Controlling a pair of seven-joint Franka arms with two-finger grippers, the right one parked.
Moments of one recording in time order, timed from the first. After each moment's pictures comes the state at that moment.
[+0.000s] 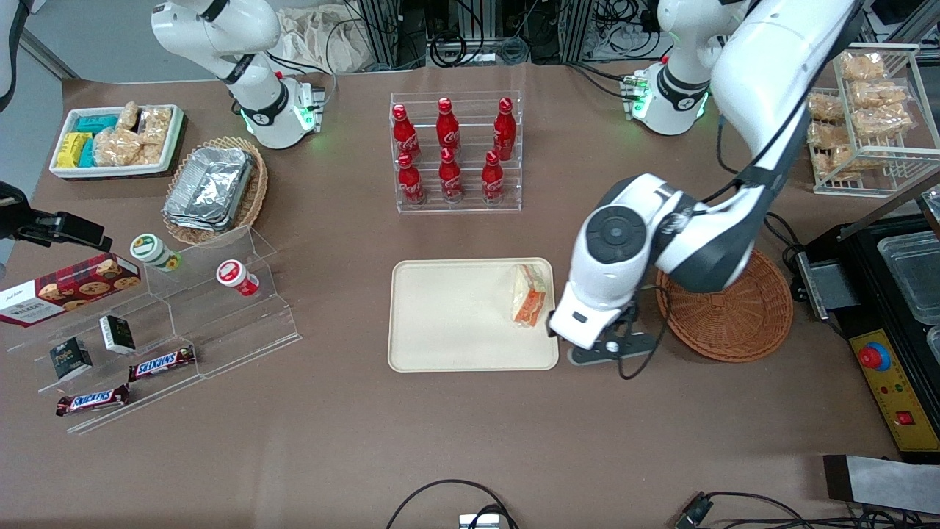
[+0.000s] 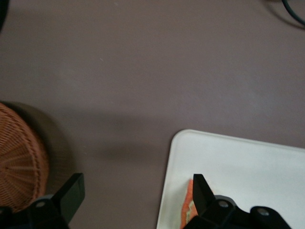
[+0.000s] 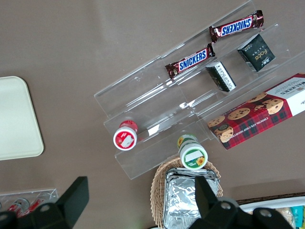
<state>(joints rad) 0.03 0.64 -0.68 -1.38 0.54 1.89 -0.91</state>
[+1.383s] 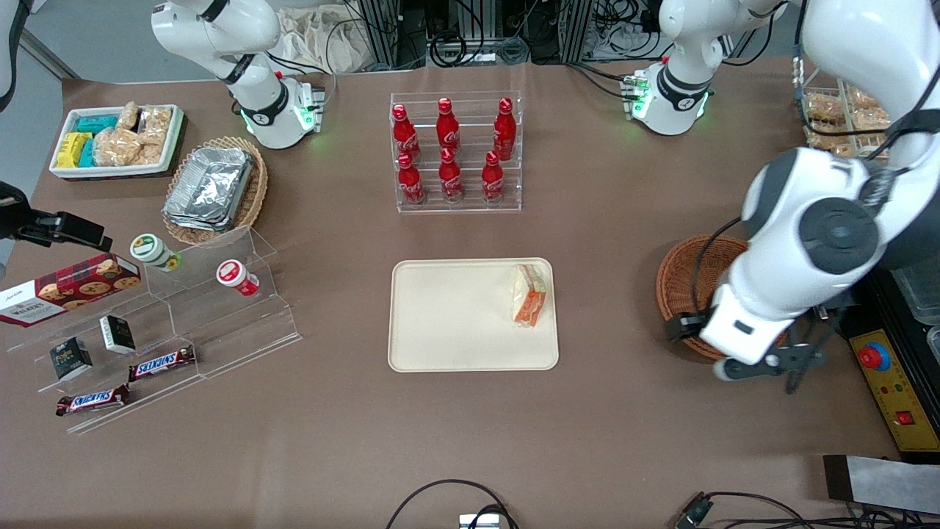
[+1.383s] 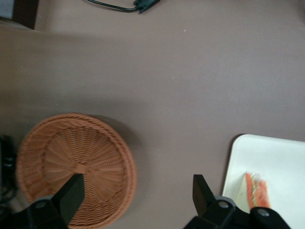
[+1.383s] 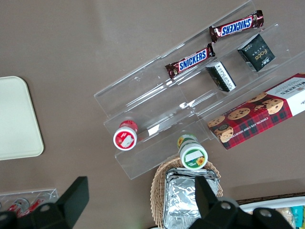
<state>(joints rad) 0.18 0.46 -0.52 -1.34 0.28 1.74 -0.47</state>
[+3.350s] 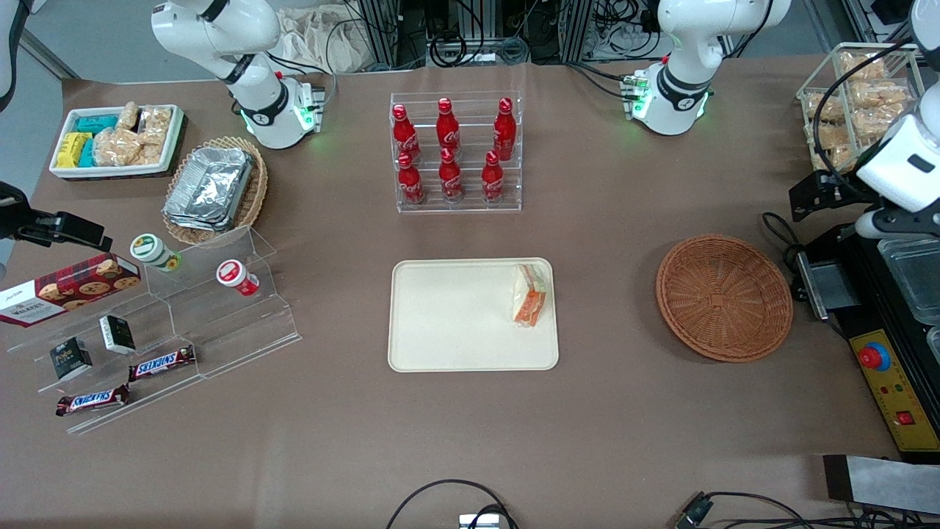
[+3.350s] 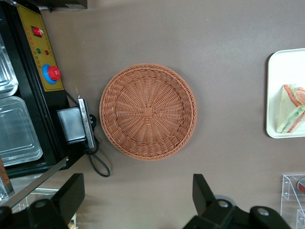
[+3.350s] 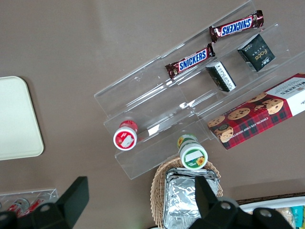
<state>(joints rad) 0.04 0.00 -0.11 -1.55 0.08 1.52 0.01</state>
